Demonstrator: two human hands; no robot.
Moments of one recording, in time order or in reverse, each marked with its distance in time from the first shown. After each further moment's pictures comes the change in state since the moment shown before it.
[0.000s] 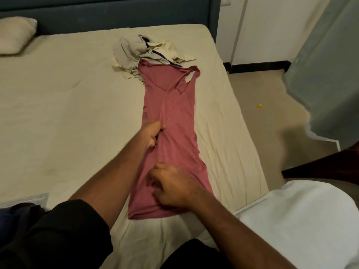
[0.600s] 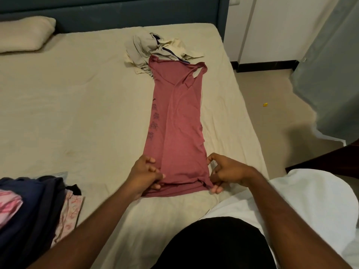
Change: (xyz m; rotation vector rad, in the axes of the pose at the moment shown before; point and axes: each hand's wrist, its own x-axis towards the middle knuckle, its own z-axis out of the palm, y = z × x) left_hand -0.159 -0.131 -0.064 0.207 0.006 0.162; right_hand -0.082 0.080 -0.051 0.688 -0.310 0.714
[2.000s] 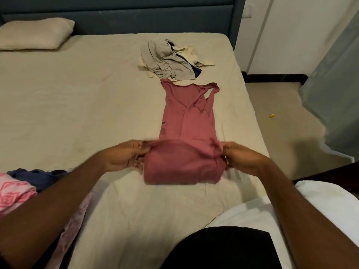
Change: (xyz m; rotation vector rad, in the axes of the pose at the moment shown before) left_hand 0.043 0.045 -0.100 -0.016 -0.563 0.075; right_hand 0.024 -0.025 -0.035 0.083 0.052 -0.298
